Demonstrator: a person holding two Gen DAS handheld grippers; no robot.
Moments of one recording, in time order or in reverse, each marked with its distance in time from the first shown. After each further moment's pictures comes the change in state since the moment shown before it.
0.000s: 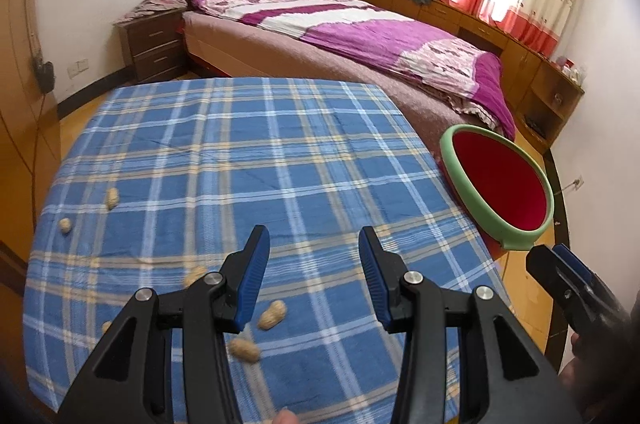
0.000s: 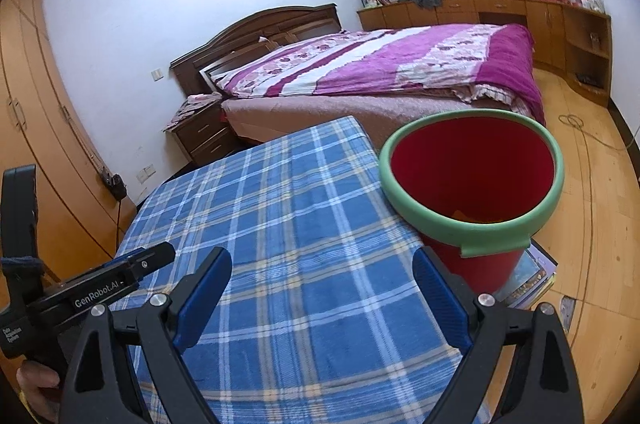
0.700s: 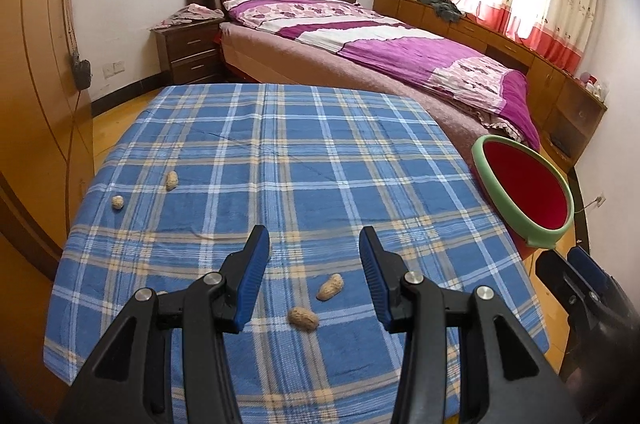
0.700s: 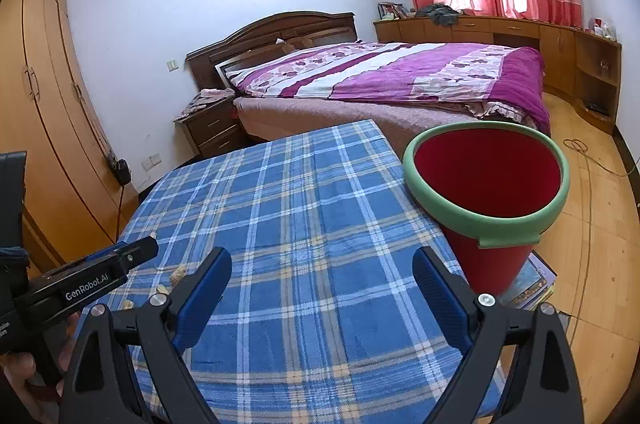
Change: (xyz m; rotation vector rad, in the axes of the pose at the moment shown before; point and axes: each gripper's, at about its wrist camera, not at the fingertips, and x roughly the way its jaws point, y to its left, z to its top) left arm -0.031 0.028 -0.027 -0.042 -0.068 0.108; right arm -0.011 0.033 -0.024 -0.083 -0.028 0.001
